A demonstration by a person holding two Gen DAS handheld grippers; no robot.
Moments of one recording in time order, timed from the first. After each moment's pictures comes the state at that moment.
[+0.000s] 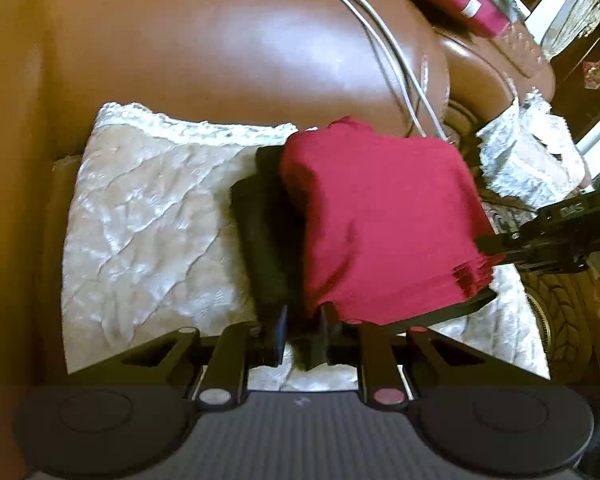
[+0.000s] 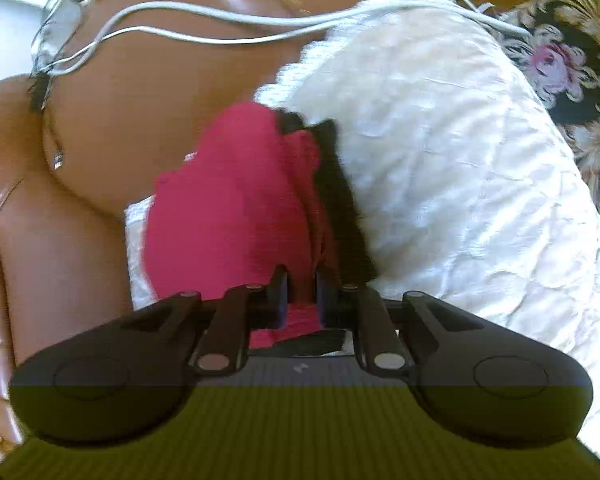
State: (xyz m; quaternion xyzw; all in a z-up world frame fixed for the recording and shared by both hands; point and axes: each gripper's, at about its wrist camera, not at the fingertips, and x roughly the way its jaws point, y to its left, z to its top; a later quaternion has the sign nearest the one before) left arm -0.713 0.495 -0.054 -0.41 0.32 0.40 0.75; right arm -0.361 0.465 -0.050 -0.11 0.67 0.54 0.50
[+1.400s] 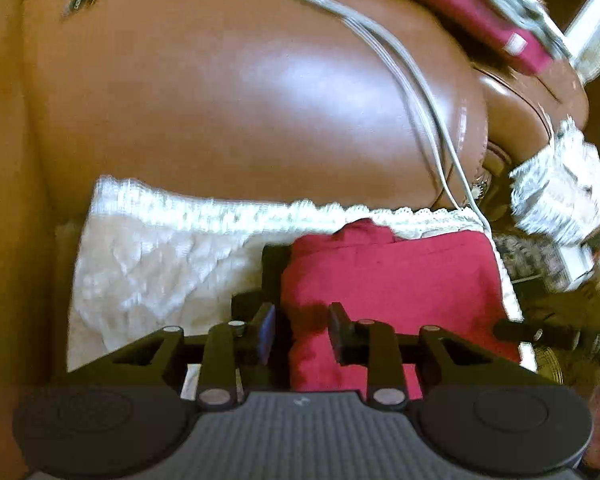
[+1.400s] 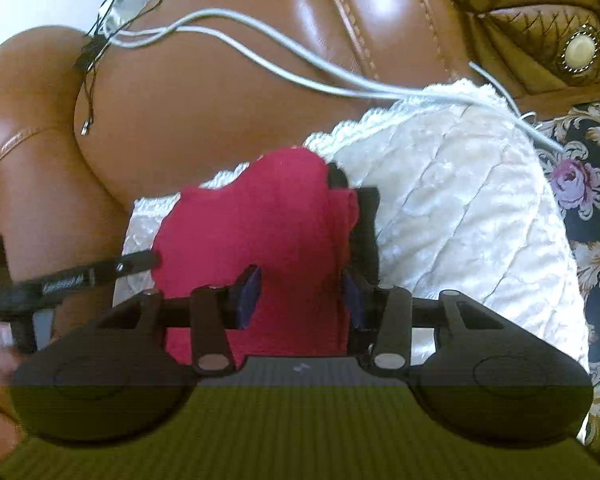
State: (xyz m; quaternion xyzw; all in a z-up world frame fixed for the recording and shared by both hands) left arm -0.687 0.575 -0.031 -0.45 0.30 0.43 0.72; right arm -0.386 0.471 -0.028 -0.16 0.54 0.63 0.53
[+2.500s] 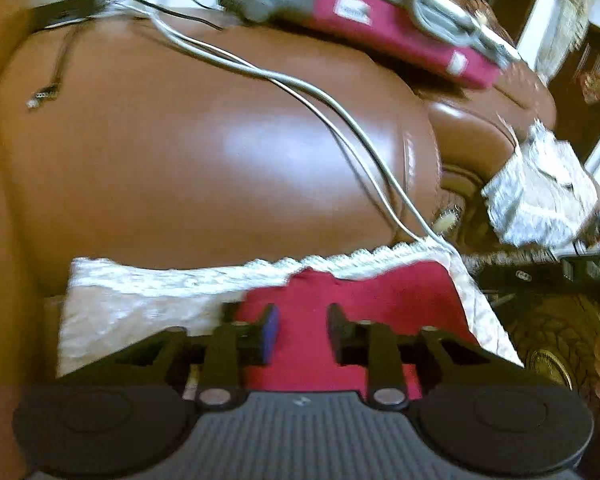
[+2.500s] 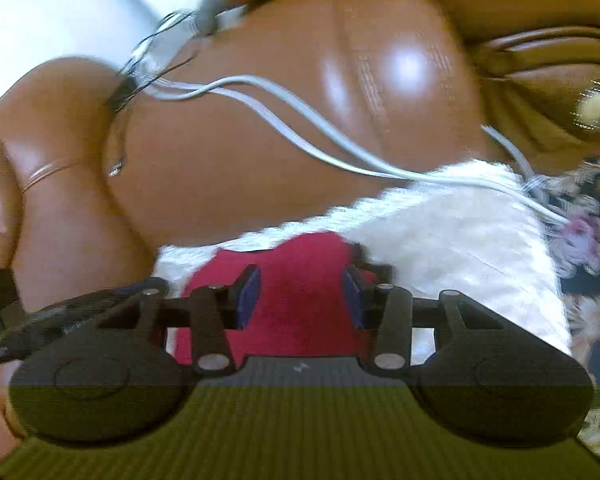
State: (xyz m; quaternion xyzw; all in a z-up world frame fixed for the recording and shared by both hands) left arm -0.637 0.552 -0.013 -0.33 0.29 0.45 0.78; right arm -0.380 0.488 0.011 -0.13 0.49 0.68 0.53
